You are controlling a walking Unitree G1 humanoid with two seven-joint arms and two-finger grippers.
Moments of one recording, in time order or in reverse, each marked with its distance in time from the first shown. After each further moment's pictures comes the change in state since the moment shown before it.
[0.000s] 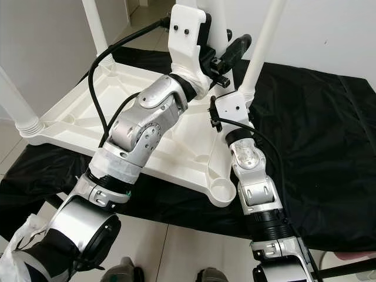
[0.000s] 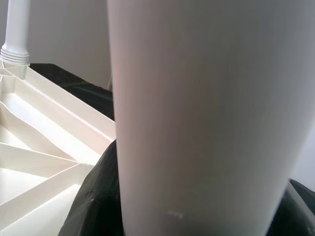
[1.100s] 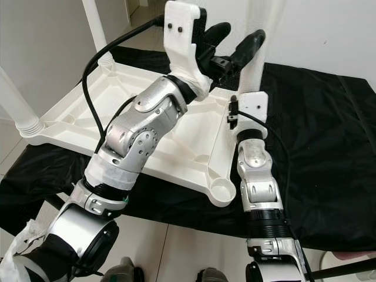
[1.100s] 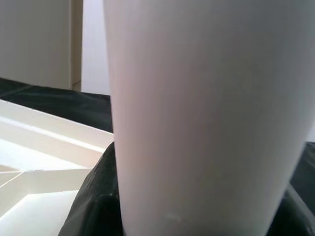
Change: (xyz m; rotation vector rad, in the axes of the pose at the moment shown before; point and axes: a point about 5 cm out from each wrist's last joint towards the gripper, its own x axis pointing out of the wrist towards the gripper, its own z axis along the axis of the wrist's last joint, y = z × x) left arm -0.010 -0.009 0.011 -0.081 -0.069 -0.042; right arm -0.002 -0.026 -0.016 0.149 0.093 -0.243
